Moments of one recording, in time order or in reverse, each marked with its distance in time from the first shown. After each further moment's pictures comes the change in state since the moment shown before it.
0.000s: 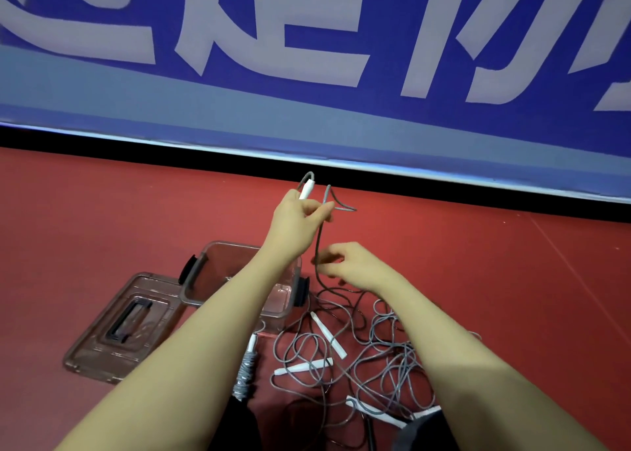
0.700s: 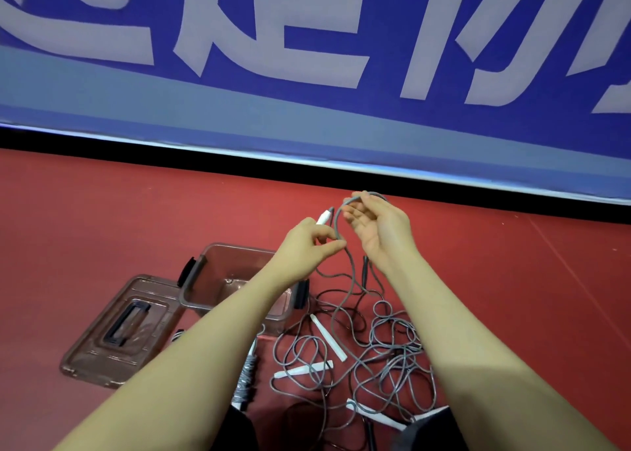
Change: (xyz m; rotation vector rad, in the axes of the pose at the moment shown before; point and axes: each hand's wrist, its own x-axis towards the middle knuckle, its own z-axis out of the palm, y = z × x) left_hand -0.016 -0.017 0.012 -0.046 -0.235 0.061; right_hand 0.000 -0.037 -0.030 1.357 0.447 -0.130
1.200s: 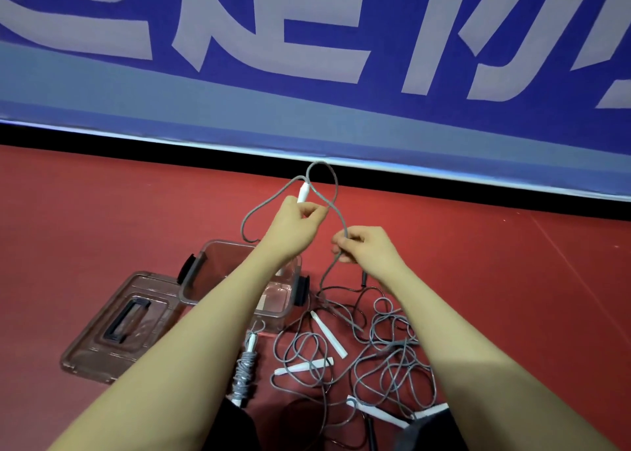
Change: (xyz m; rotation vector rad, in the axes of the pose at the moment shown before) left_hand 0.016 0.007 -0.016 -0.045 0.141 -0.126; right_hand 0.008 0.032 -0.039 -1.044 -0.172 0.006
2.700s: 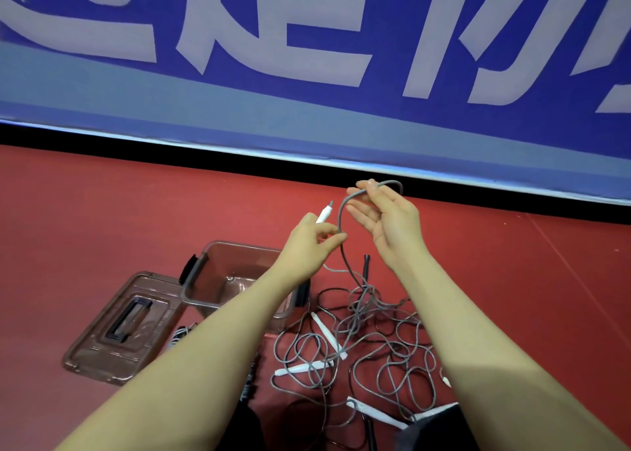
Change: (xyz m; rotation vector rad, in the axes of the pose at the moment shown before) left_hand -0.013 -0.015 0.024 0.084 -0.062 0.121; right_hand -0.008 -0.050 -0.016 0.861 0.156 -0.100
